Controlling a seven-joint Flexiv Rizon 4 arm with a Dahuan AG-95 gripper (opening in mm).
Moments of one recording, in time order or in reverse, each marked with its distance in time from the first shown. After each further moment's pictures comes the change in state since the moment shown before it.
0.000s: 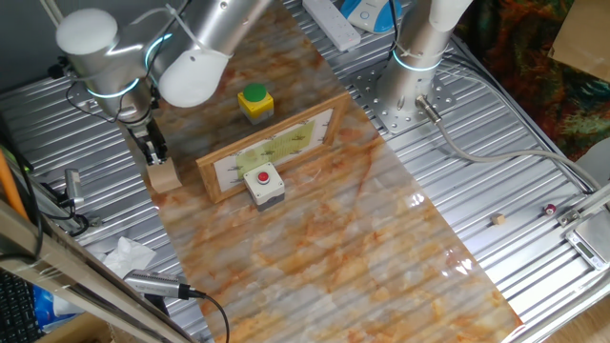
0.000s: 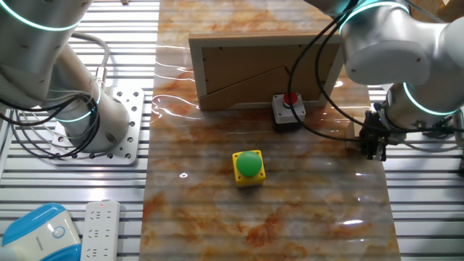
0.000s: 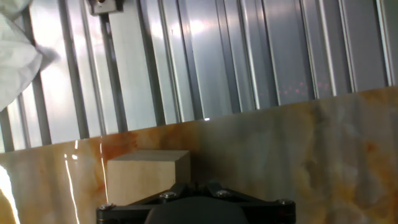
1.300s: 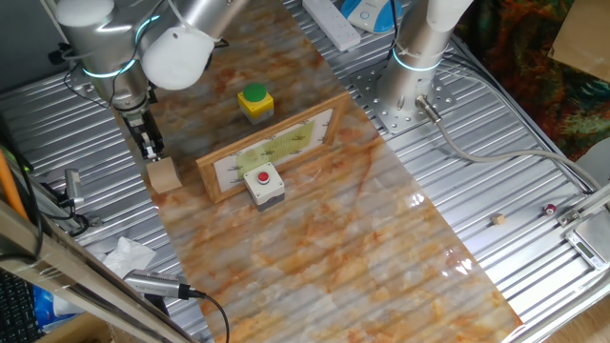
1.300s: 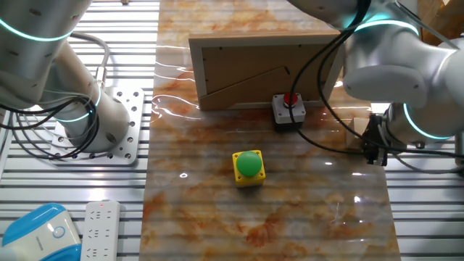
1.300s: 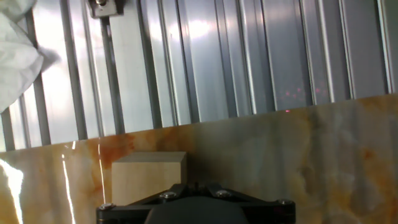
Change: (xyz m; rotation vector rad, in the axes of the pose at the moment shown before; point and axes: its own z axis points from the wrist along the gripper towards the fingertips) arm -0.006 0.005 -0.004 -0.134 -0.027 0.039
